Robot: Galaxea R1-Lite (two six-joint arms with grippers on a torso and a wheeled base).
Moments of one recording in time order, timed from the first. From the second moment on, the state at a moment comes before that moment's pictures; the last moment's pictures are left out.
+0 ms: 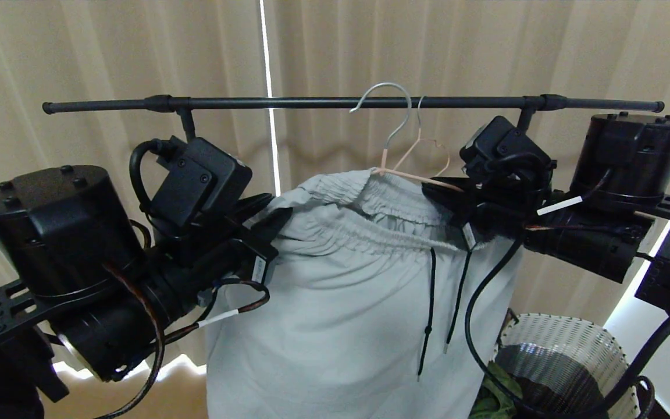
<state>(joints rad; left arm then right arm) -0.68 1.55 -0.65 -0.90 0.19 0.38 0.54 1.66 -0.93 -0.59 0.03 -0.48</state>
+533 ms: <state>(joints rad) -0.67 1.45 -0.51 -0.90 0.12 0.37 0.52 1.63 -0.92 -0.59 0.03 -0.48</state>
